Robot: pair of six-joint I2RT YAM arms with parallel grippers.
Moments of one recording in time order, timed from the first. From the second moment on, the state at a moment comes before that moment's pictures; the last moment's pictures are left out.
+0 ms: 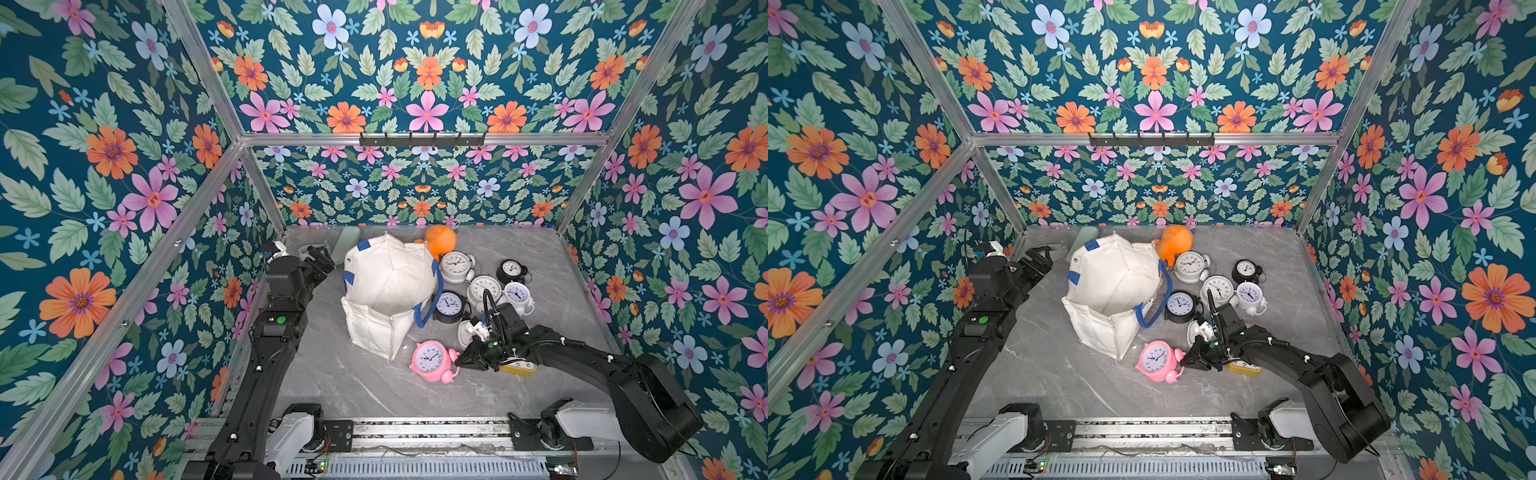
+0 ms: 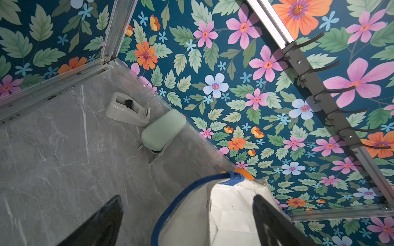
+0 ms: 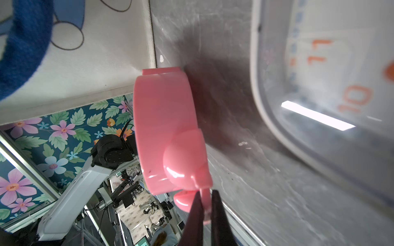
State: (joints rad) left arm -0.08 0.98 0.90 -0.23 -0.07 -0.75; right arm 0.48 1.31 0.52 -0.30 -0.80 0.77
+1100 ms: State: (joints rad) left arm -0.08 0.96 0.89 -0.25 -0.05 -0.78; right arm 0.46 1.35 0.51 -0.32 -0.52 0.74
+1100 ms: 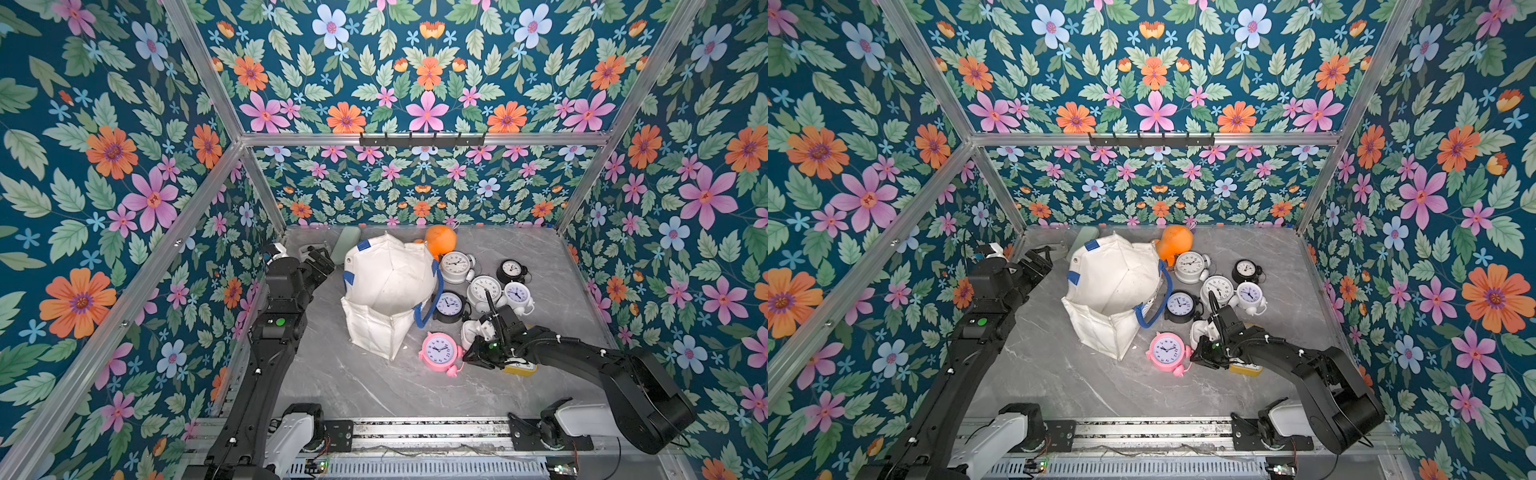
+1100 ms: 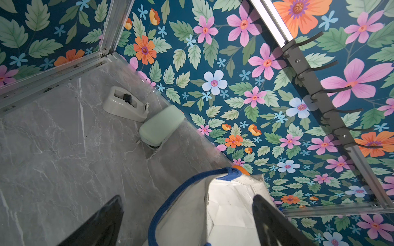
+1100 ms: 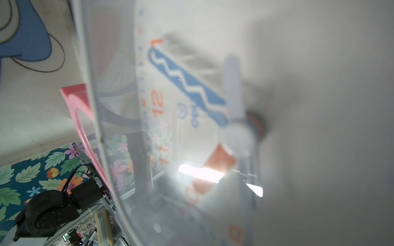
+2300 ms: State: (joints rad) left arm -0.08 0.95 0.38 0.40 -0.61 -0.23; right arm 0.14 1.01 0.60 -0.09 0.16 0.40
